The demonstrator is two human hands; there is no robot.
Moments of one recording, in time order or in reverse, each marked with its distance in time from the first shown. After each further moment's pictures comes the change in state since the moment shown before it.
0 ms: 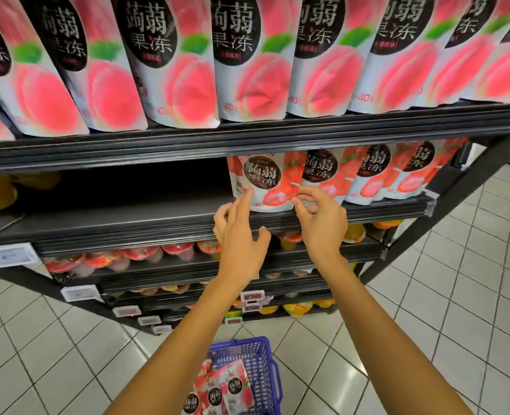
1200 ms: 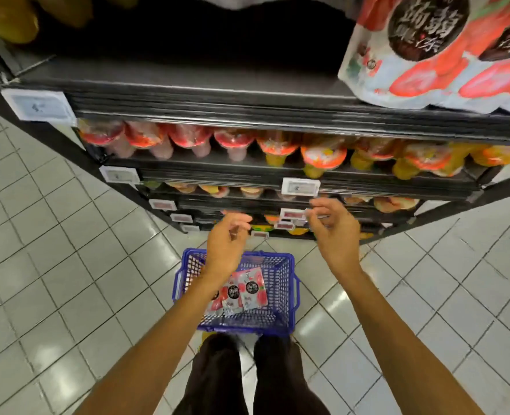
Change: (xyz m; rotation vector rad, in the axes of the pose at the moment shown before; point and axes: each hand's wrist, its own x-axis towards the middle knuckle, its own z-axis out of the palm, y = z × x) left_hand -0.141 -0.204 -0.014 -0.309 -0.085 -0.471; right_hand -0.168 0.067 0.091 0.137 -0.403 0.150
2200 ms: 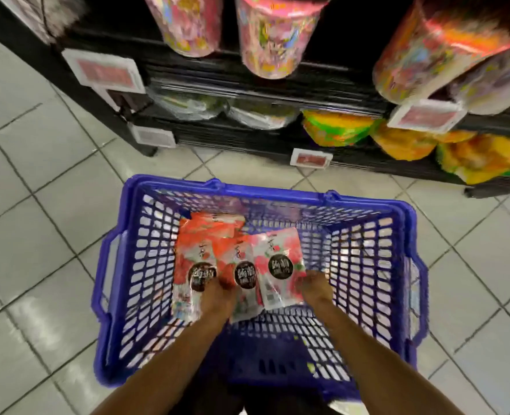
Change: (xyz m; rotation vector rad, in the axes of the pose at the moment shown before) left_hand 0.037 -0.667 0.175 0.296 -0.230 -0.802; right_hand -0.103 0.589 0.385 -0.527 -0.452 0.872
